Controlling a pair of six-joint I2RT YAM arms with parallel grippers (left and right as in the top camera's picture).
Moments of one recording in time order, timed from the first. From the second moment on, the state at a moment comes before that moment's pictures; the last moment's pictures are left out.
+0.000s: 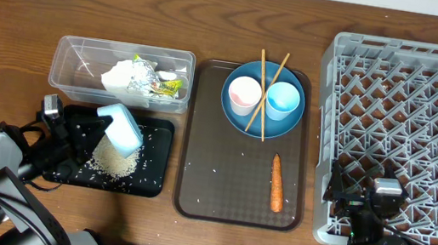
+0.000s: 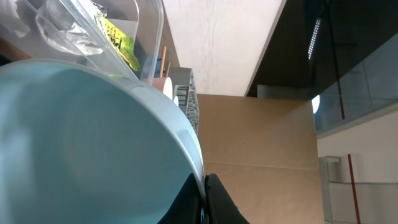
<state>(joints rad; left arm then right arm) 0.77 1.54 0.76 -1.14 1.49 0.30 0.08 0.01 0.01 -0.07 0.00 0.00</state>
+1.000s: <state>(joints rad) -0.54 1.14 1.02 -0.91 0.33 -0.42 0.08 0.01 0.01 -0.07 0.00 0.00</state>
